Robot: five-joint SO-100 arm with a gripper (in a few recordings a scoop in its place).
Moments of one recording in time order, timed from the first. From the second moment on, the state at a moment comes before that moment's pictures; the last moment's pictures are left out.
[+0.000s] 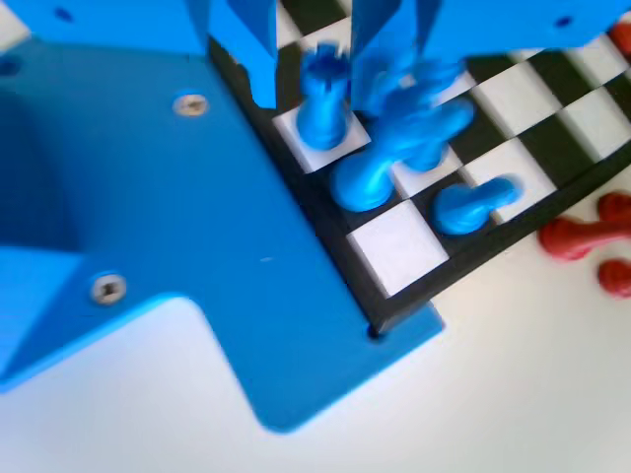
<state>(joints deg) 18.2 111.0 161.2 34.0 -166.9</state>
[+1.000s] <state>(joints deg) 5.8 109.8 150.6 47.2 -161.8</state>
